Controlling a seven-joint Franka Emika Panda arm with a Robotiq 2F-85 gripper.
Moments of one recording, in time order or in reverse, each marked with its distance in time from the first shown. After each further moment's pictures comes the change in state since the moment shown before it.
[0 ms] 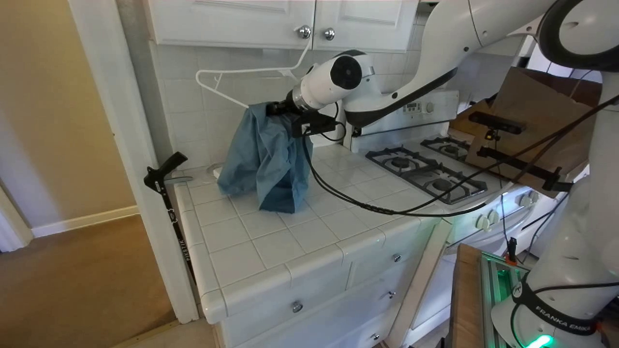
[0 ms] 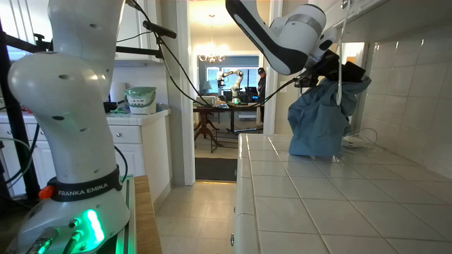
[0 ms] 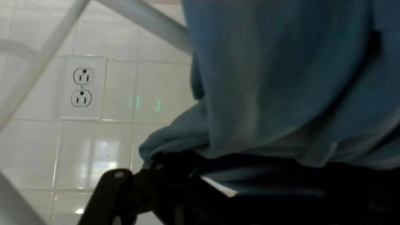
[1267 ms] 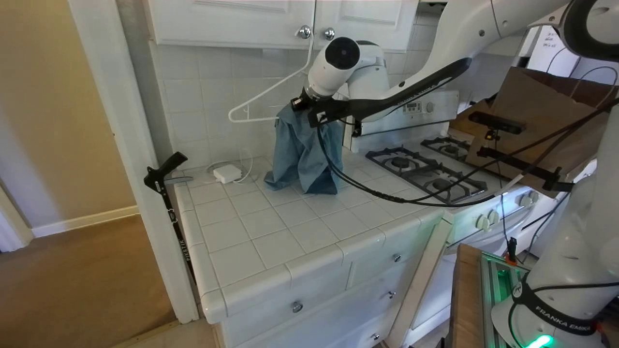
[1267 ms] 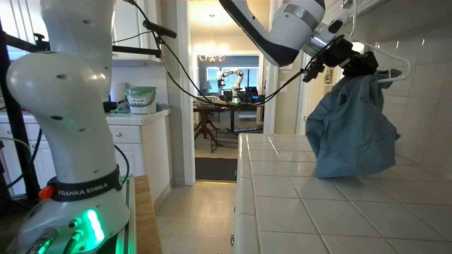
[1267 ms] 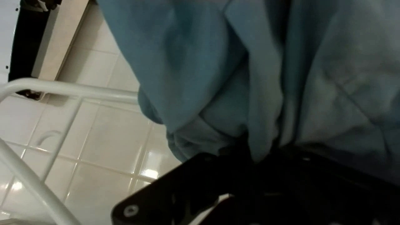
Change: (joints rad) arm -0.017 -0.082 -0.001 -0.062 0.282 -0.248 -0.385
